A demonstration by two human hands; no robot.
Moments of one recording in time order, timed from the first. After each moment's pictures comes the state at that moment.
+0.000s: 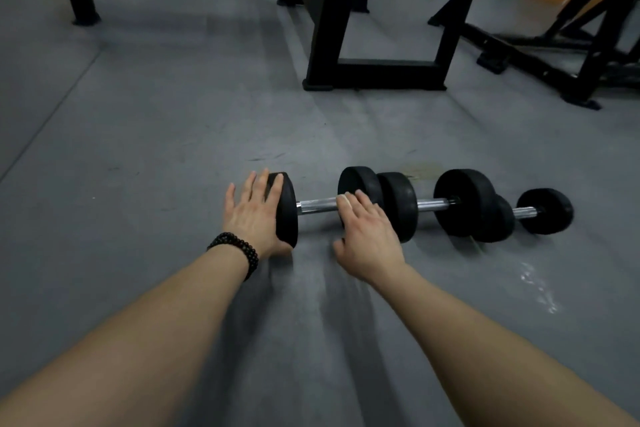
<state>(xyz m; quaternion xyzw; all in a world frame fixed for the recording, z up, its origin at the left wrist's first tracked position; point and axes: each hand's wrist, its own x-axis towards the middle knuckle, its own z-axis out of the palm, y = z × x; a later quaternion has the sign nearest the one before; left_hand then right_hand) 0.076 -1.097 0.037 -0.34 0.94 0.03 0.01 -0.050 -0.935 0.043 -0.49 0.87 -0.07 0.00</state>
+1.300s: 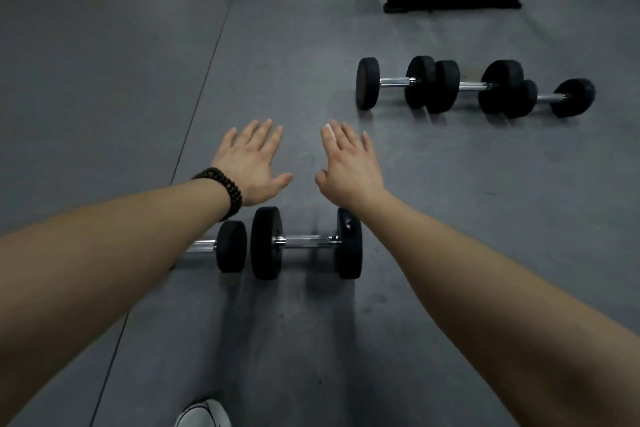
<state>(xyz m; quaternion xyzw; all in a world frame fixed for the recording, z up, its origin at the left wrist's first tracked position) 0.507 -0.868 0.201 -0.35 0.93 -0.04 0.09 0.343 -0.756 0.170 -0.57 0.82 -0.10 0.03</state>
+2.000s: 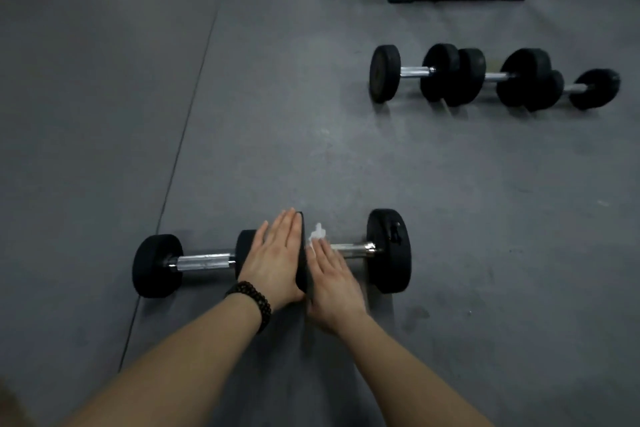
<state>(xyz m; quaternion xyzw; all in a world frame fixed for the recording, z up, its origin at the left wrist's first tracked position) 0.582 -0.833 0.036 -0.32 0.94 0.06 0.07 0.486 -0.723 -0.004 -0.57 0.80 -0.07 0.20</state>
